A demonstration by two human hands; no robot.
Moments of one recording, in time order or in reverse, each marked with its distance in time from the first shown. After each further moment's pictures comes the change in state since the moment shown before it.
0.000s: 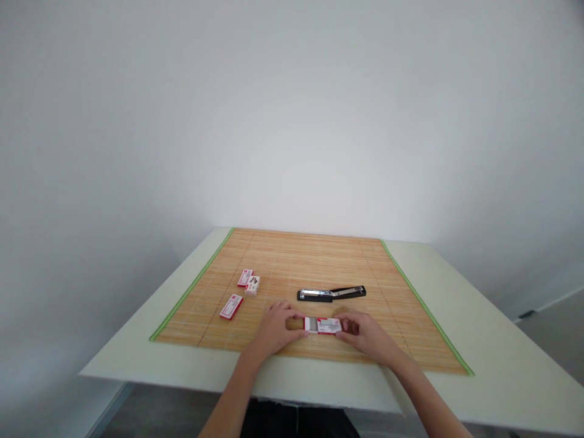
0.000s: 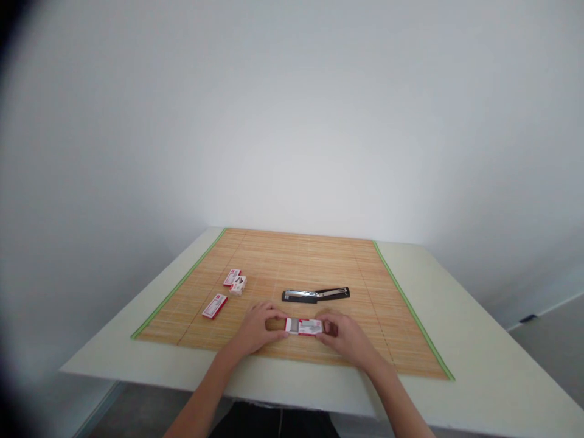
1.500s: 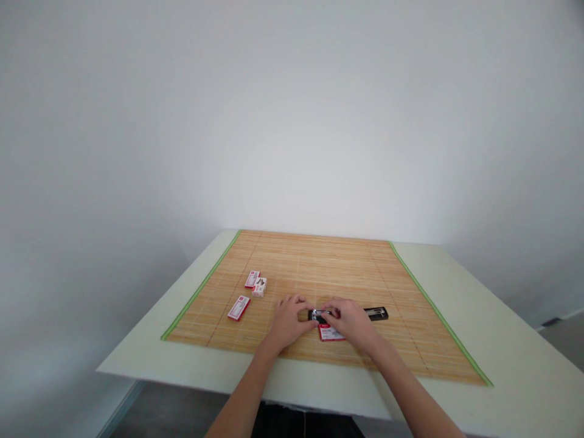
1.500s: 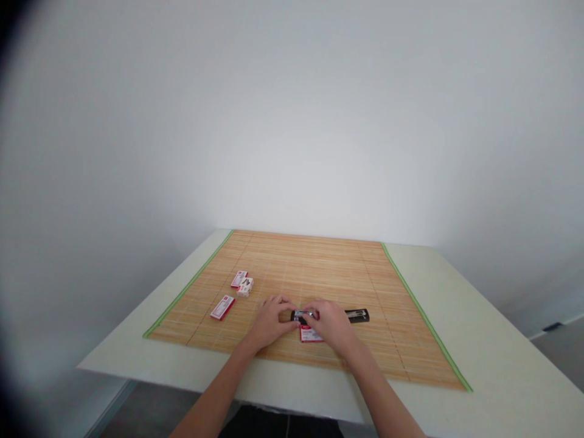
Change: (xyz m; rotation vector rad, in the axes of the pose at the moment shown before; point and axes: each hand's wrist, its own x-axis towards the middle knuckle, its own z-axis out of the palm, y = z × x) left_hand 0.023 0.000 0.013 0.043 0.070 -0.010; right_hand 0.056 -0.035 0.023 -0.241 0.108 -0.065
